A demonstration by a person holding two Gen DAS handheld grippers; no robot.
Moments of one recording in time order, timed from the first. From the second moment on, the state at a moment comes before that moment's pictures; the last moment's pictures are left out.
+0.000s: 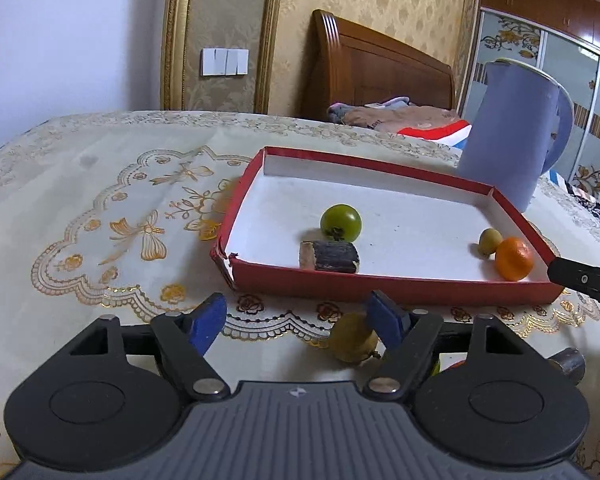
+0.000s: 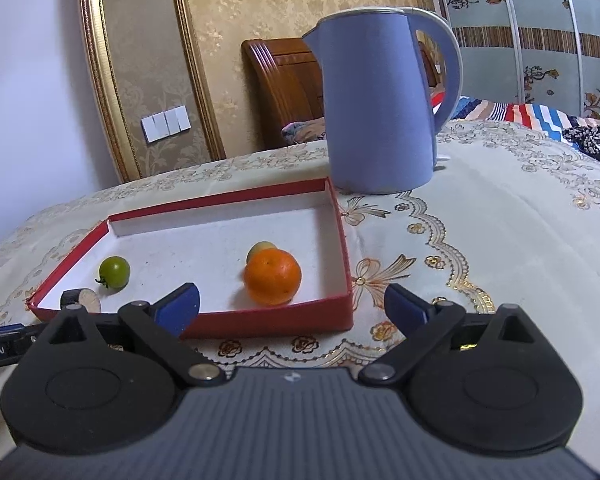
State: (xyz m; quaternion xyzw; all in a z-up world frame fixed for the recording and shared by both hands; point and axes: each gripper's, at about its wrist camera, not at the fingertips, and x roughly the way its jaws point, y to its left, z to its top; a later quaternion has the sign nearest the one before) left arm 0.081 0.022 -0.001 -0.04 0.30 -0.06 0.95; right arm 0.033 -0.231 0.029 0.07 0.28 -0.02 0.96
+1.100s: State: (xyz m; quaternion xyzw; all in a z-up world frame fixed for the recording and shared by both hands) left arm 0.053 0.031 -0.011 0.04 0.31 -0.06 0.95; right arm -0.037 -0.248 0.026 0.05 0.31 0.02 0.95
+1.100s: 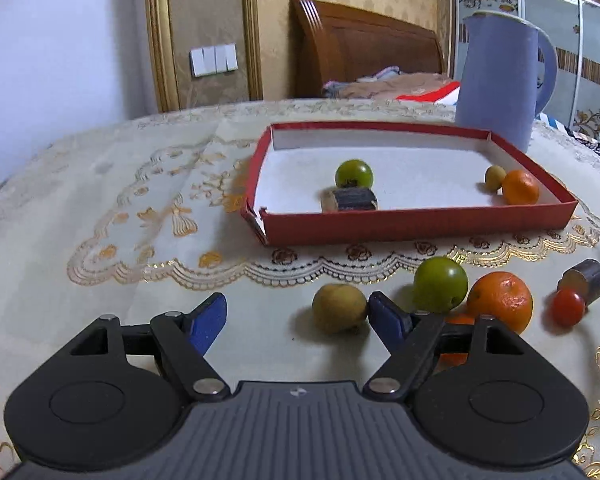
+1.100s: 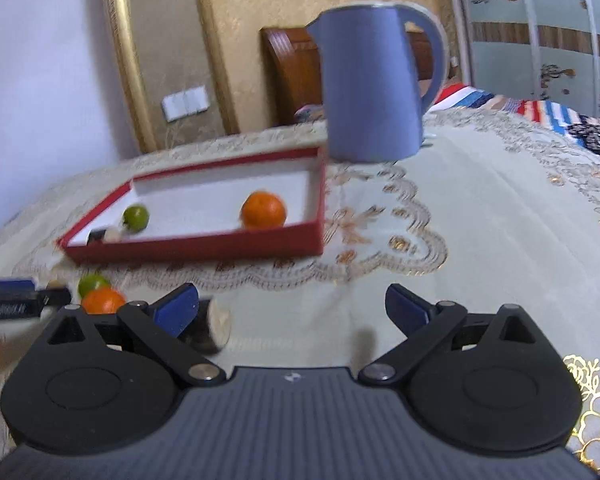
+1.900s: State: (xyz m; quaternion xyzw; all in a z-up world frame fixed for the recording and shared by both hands) left arm 0.055 0.033 -0.013 0.04 0.32 -0.06 0.94; right arm -0.015 -0.203 0.010 0.06 0.35 0.05 0.93
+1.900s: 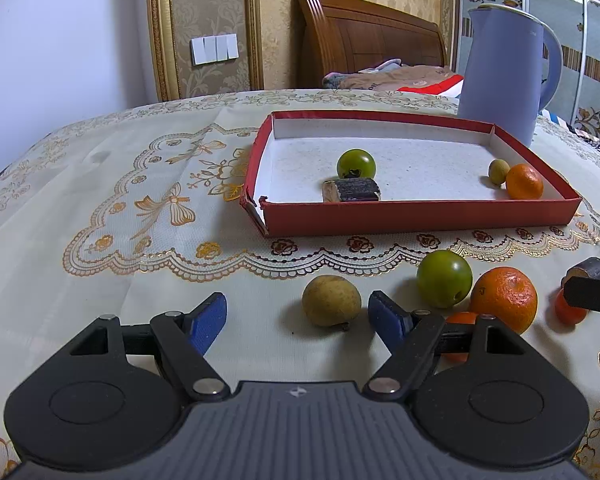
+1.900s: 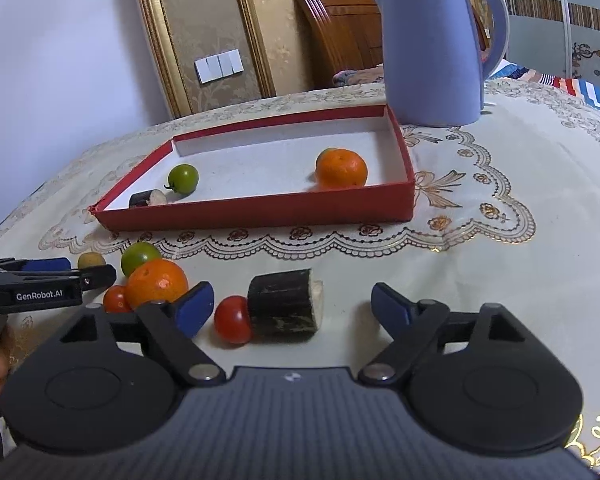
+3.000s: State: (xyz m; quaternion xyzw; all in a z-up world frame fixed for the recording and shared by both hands) left arm 0.055 0.033 -0.013 0.04 0.32 -0.06 0.94; right arm -0.031 -0.220 0.019 0.04 0.33 0.05 0.94
